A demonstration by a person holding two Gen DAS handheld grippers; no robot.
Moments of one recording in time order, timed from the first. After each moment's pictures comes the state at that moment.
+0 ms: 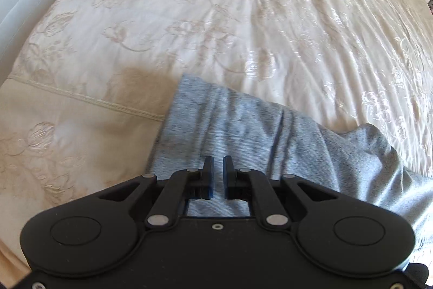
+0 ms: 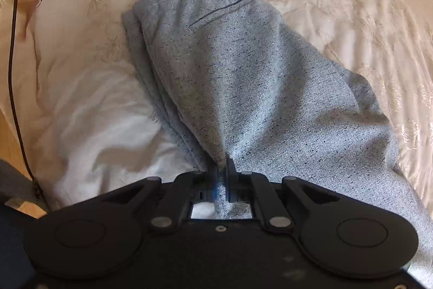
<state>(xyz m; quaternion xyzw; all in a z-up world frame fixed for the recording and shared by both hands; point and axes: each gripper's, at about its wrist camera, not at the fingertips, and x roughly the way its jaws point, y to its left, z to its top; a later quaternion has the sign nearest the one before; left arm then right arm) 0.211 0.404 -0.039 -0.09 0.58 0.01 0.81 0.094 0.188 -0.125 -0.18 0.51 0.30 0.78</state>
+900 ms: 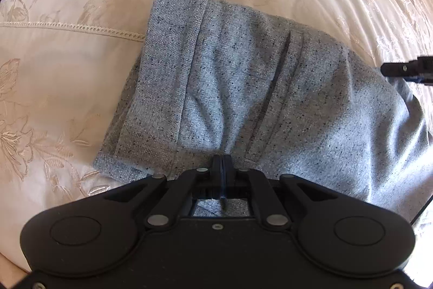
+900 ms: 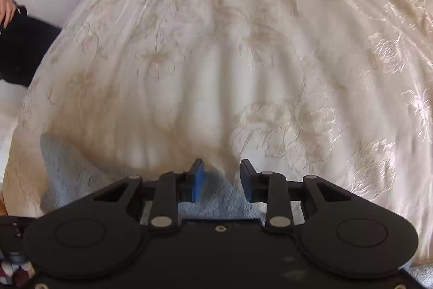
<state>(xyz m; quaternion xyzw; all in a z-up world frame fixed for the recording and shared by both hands) 0.173 0.398 -0.101 -0.10 0.62 0.00 0.78 0.337 0.086 -0.146 0.06 0.60 0.20 0.78</state>
